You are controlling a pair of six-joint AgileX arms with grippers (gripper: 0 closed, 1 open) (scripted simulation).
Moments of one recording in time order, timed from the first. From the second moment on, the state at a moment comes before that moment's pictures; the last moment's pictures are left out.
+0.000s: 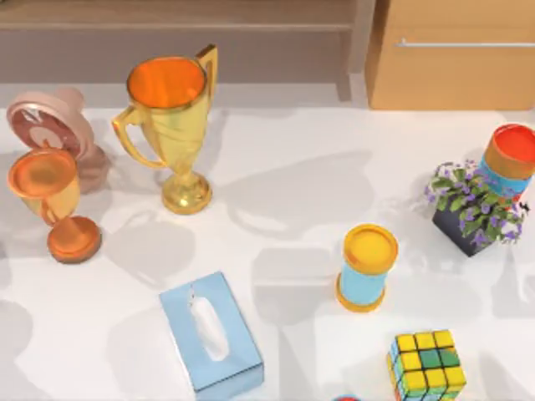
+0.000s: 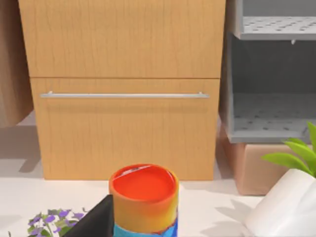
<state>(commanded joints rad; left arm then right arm) 0.53 2.04 0.72 1.26 0.57 0.10 0.00 0.00 0.00 0.00 0.00 0.00</state>
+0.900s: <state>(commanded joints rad) 0.20 1.73 0.96 0.81 0.20 0.07 0.00 0.00 0.00 0.00 0.00 0.00</state>
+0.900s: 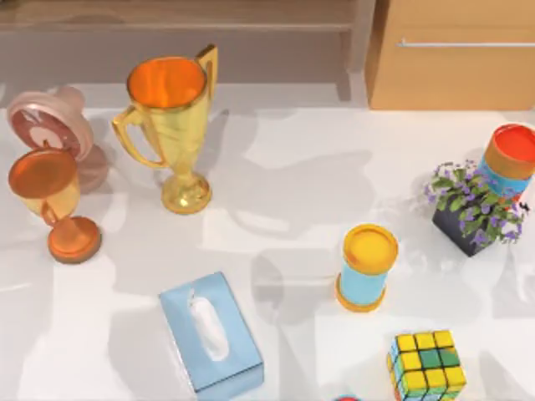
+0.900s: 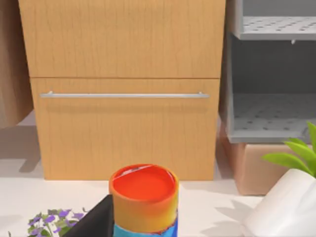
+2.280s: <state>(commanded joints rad) -0.19 1.95 1.39 0.48 -0.14 -0.01 0.00 0.00 0.00 0.00 0.00 0.00</state>
